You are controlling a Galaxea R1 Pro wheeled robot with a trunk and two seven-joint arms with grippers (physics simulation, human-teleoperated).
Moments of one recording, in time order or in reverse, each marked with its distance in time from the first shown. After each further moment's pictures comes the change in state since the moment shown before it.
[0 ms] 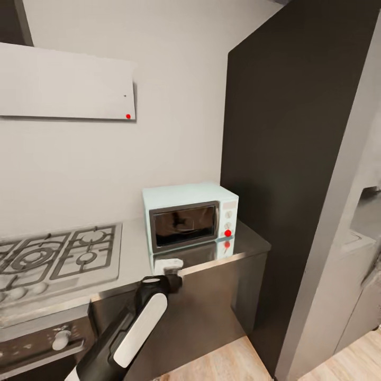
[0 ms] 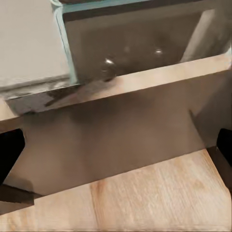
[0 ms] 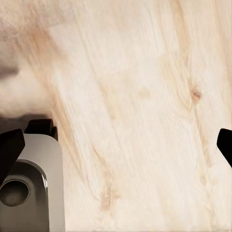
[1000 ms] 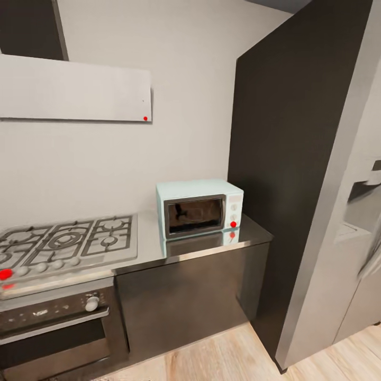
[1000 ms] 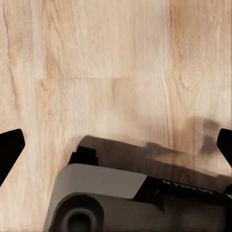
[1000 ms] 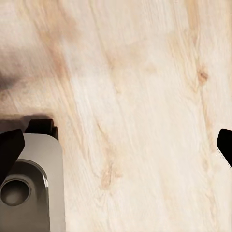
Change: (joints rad) left arm 0.175 0.110 0.008 1.496 0.030 -0.800 -1.081; right arm 0.000 0.001 0.001 0.000 -0.001 0.001 0.000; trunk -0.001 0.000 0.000
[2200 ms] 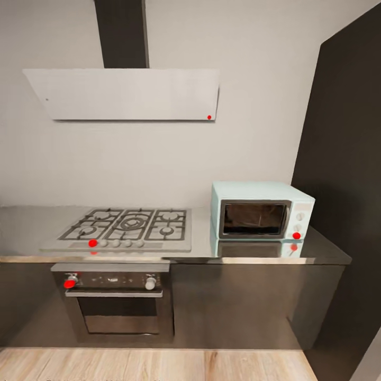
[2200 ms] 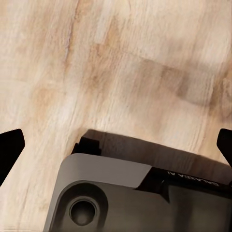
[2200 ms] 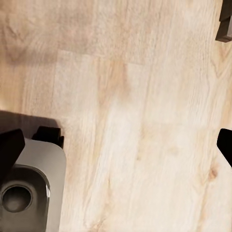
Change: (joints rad) left arm 0.033 -0.005 0.002 0.000 0.000 -0.027 0.006; right arm 0.000 0.001 -0.010 -0.003 0.126 -0.073 0.060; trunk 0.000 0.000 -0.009
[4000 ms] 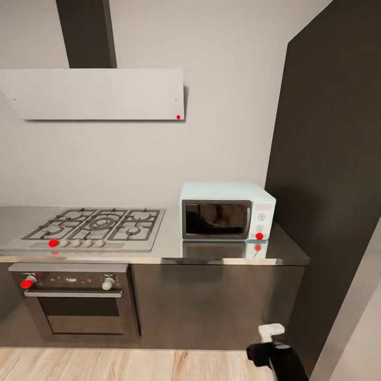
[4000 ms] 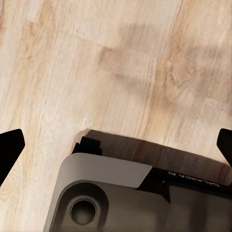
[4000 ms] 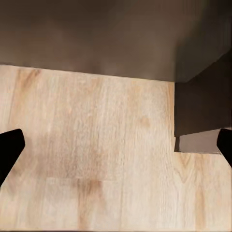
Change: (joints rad) left arm 0.000 -0.001 0.002 0.001 0.003 0.000 0.007; right arm -0.001 0.241 0.003 -0.995 -0.005 0.643 0.188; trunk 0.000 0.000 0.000
